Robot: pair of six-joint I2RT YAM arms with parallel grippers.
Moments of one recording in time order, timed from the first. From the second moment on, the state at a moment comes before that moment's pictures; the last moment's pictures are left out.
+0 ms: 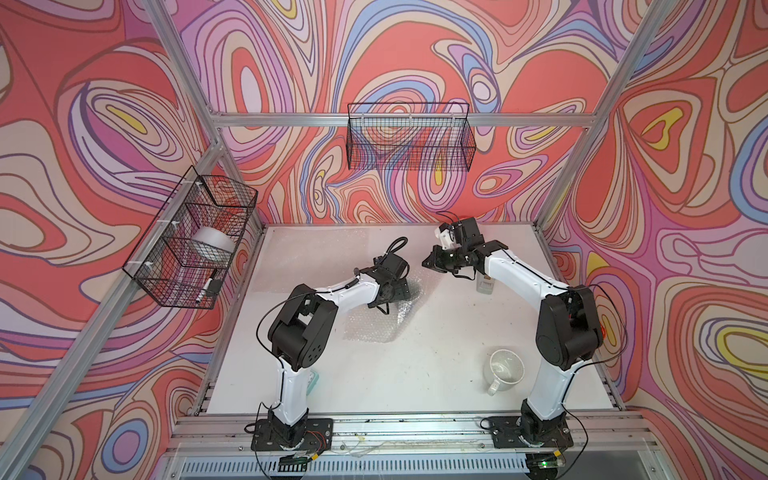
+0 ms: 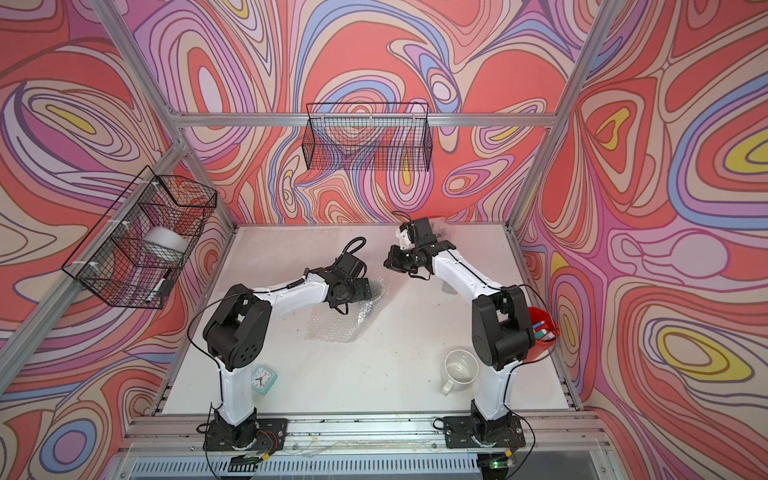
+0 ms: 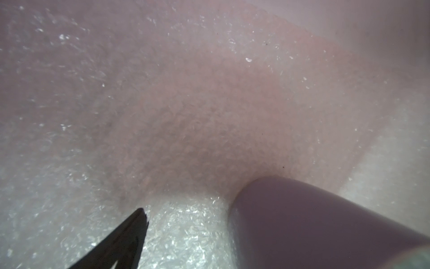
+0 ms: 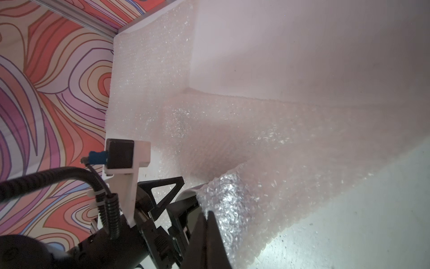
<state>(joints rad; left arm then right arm) -0.61 1.98 1.37 -0.48 -0.13 -0.82 0.35 1.86 1.50 -0.50 -0.43 0.48</state>
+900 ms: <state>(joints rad) -0.61 1.98 1.37 -0.48 -0.13 -0.82 0.27 2.36 2.14 -0.96 0.09 0.66</state>
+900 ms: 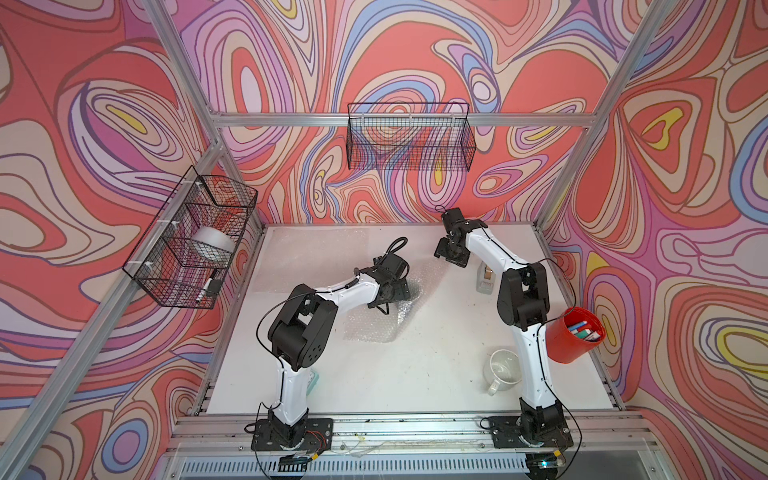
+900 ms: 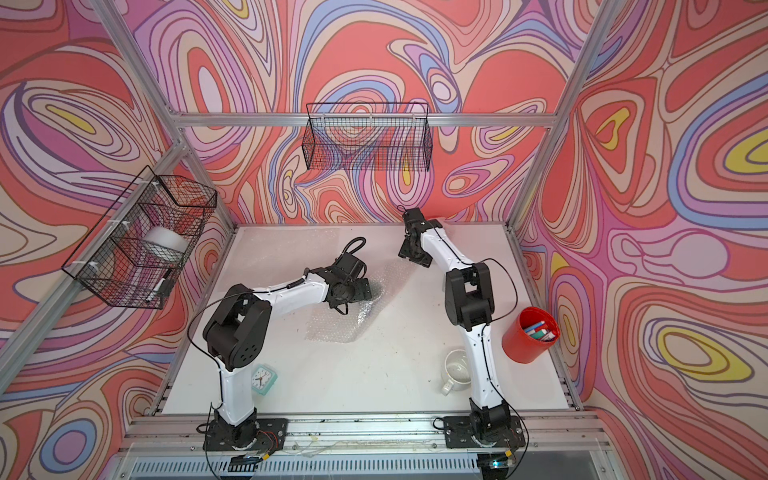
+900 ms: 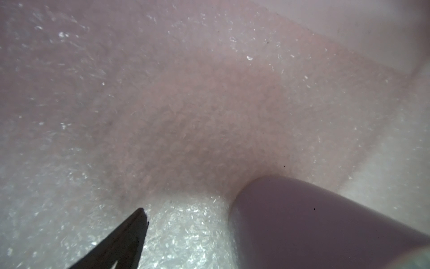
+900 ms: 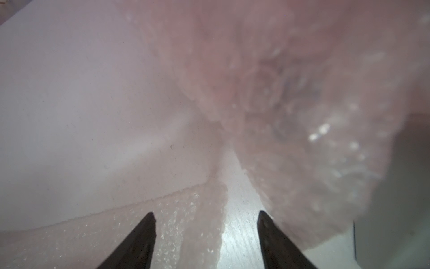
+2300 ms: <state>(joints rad) -0.61 1.98 1.37 -0.49 -0.13 -0.82 0.25 2.15 1.86 -0.76 -0.13 0.64</state>
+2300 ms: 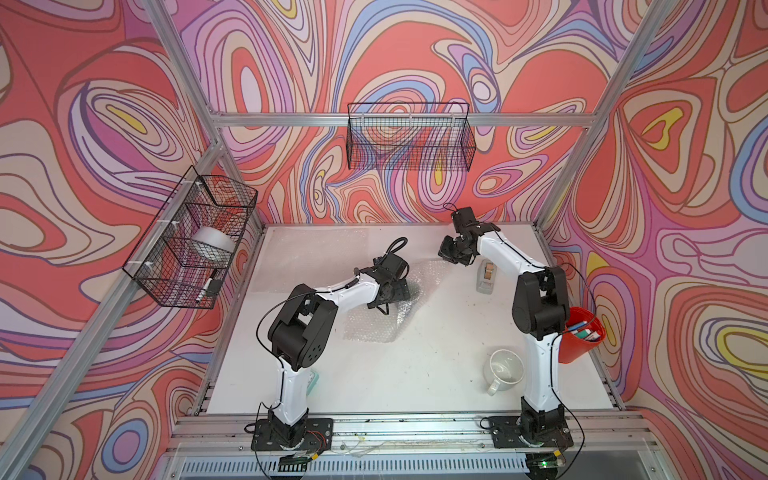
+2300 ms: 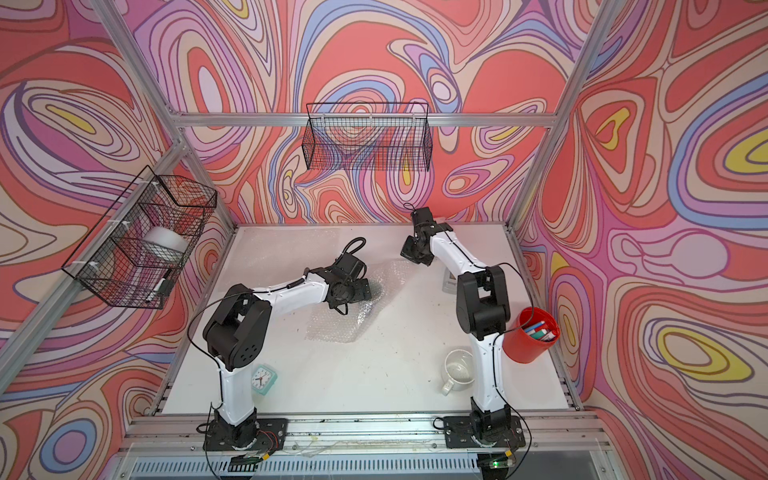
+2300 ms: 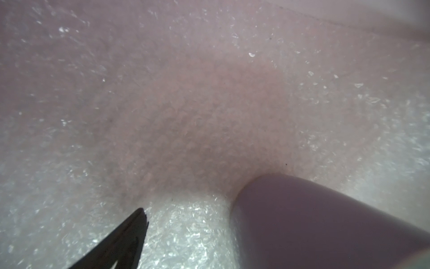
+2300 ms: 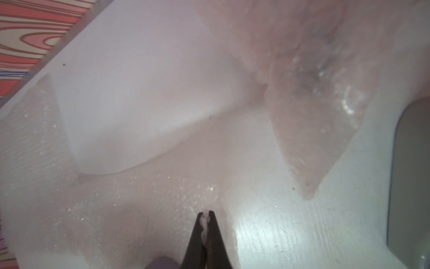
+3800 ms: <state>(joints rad) -0.61 1.91 1.27 -0.42 -0.10 -0.86 0.45 1.94 1.43 -0.45 -0.51 0.76</state>
